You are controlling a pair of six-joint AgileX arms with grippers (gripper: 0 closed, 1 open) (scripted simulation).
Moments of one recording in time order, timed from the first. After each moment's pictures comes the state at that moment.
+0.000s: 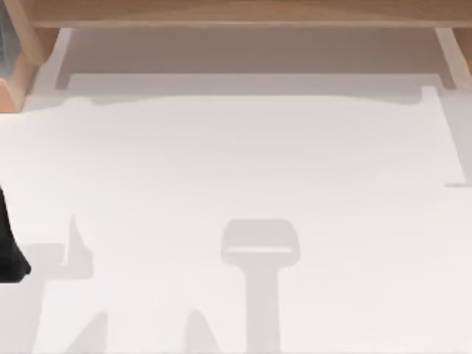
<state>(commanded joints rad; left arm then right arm) 0.00 0.00 0.00 0.00 0.00 0.00 -0.81 1.89 1.24 -0.86 -0.07 -0.82</state>
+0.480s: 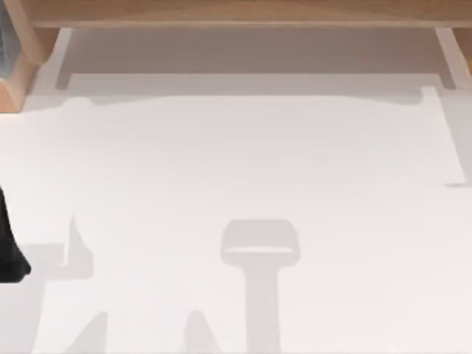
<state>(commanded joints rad) 0.00 0.00 0.00 0.00 0.00 0.00 -0.81 1.88 1.25 -0.86 -0.07 -0.82</state>
